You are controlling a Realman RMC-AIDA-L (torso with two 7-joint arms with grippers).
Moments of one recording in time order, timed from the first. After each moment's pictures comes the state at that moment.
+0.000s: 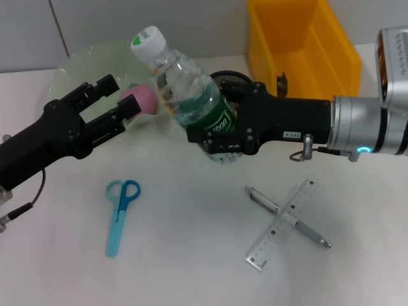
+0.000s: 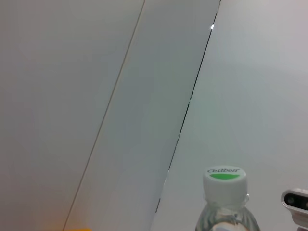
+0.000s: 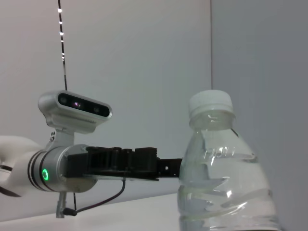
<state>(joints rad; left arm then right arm) -0.45 -2.07 0.88 0.44 1.36 1.65 -1.21 0.64 2.08 -0.90 -0.52 -1.65 -1.50 1.10</state>
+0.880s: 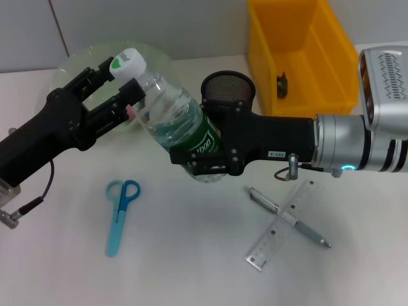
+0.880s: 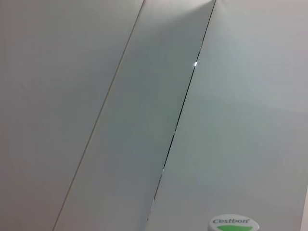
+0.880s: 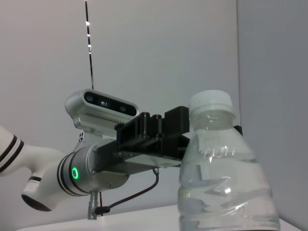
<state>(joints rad) -0.49 -2.07 0.88 0.32 1.27 1.73 -1.14 0.66 2.09 -0.99 -0.41 -1.56 -1.52 1.02</state>
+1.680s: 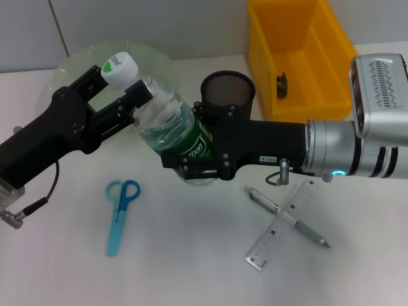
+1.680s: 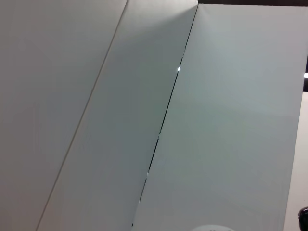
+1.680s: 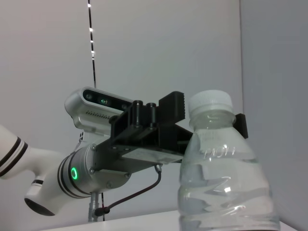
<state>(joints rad) -0.50 -2.08 0.89 0.31 1.27 1.77 -1.12 0.68 2.09 -1.00 -0.33 -1.53 -1.51 0.95</state>
